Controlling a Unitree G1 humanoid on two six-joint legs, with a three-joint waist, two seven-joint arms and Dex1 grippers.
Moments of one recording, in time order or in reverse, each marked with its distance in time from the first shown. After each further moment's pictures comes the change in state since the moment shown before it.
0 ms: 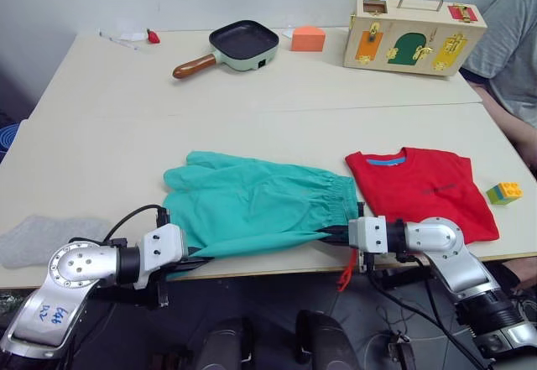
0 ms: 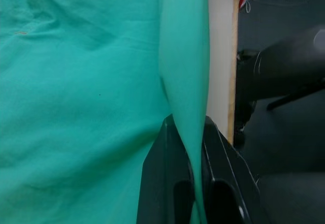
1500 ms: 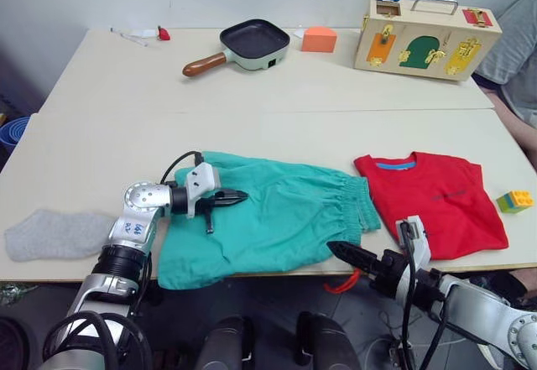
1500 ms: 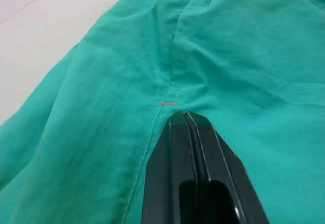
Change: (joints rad) left arm -0.716 -0.305 -0.204 0.944 0.117 -0.429 -0.119; right arm 0.514 -0.079 -0.374 -0.709 1.752 1.133 -1.447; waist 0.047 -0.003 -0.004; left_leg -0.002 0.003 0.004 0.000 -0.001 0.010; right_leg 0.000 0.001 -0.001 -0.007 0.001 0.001
